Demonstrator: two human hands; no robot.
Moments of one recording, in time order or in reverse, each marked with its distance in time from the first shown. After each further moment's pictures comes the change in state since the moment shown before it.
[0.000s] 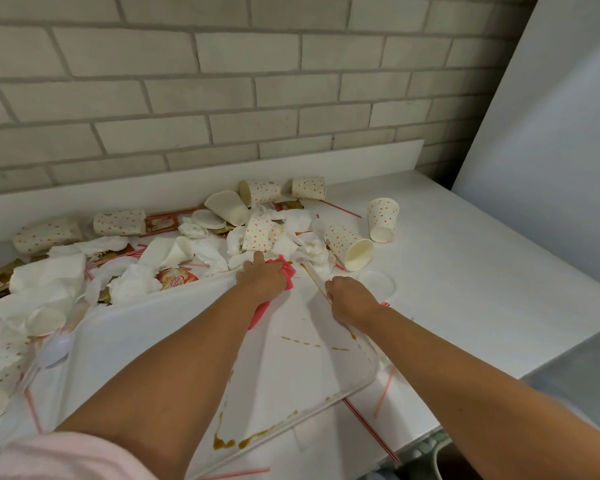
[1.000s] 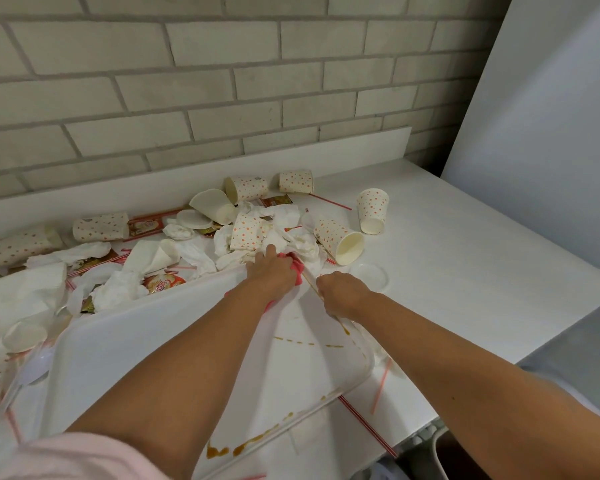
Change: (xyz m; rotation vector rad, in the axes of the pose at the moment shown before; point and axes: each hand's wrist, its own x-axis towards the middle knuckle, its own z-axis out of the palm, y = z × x) left_hand 0.003 0.031 0.002 0.051 0.035 0.121; right_hand -0.001 -0.003 -0.013 -0.064 -0.125 0.003
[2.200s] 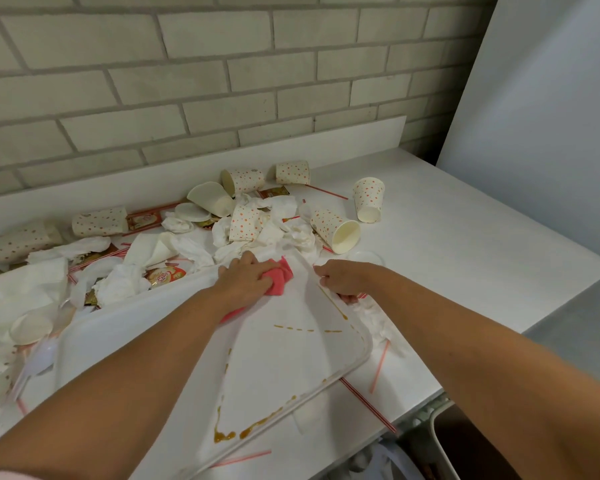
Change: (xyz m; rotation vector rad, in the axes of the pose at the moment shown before) left_hand -0.030 -0.053 0.003 -0.080 -0.039 0.135; right_hand -0.008 0.009 -0.016 0.350 -0.276 0.061
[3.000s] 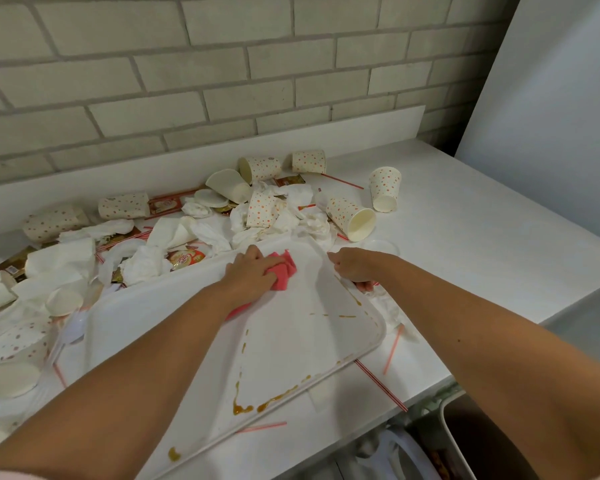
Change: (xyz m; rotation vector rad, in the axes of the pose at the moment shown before) left_hand -0.026 -0.015 0.007 -0.077 0.031 0.001; right_hand 0.014 0.004 0.007 -0.058 -0.005 0.011
